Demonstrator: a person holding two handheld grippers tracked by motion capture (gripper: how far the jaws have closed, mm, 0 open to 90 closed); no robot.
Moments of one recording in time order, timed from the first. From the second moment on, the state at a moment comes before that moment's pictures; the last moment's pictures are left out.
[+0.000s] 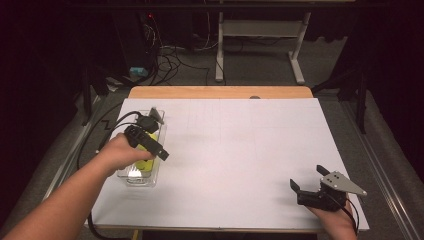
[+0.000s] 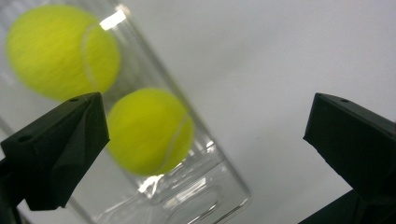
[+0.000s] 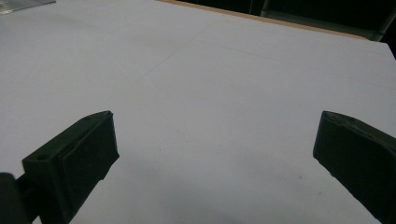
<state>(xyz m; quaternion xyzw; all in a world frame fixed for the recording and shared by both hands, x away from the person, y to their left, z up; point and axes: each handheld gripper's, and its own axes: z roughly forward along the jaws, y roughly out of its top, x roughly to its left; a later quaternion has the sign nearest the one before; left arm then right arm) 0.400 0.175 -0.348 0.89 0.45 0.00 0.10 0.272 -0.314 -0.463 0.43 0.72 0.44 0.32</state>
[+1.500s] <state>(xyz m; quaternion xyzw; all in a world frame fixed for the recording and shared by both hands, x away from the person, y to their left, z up) 0.369 0.079 -0.425 0.91 0.39 -0.01 0.14 0.270 -0.313 -0.461 0.42 0.72 0.44 0.32</state>
